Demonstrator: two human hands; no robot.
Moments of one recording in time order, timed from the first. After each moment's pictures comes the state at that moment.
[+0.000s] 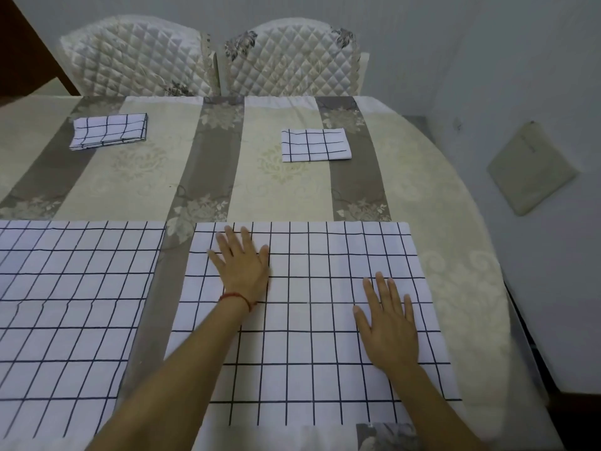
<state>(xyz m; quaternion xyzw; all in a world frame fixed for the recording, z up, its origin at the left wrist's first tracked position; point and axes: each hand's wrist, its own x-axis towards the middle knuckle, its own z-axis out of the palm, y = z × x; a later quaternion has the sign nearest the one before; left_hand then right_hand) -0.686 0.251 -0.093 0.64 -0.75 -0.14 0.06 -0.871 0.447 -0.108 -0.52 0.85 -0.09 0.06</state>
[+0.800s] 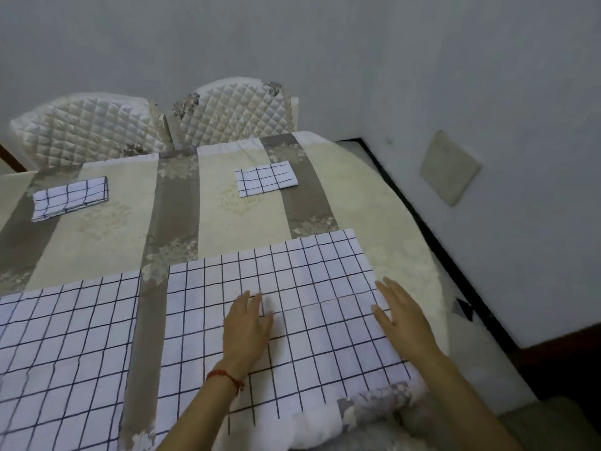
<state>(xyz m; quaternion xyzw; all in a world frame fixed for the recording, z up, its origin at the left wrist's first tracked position) -0.672 0.351 -0.047 0.49 -0.83 -0.26 0.08 -0.903 0.518 -0.029 -0.45 0.85 -0.24 0.16</state>
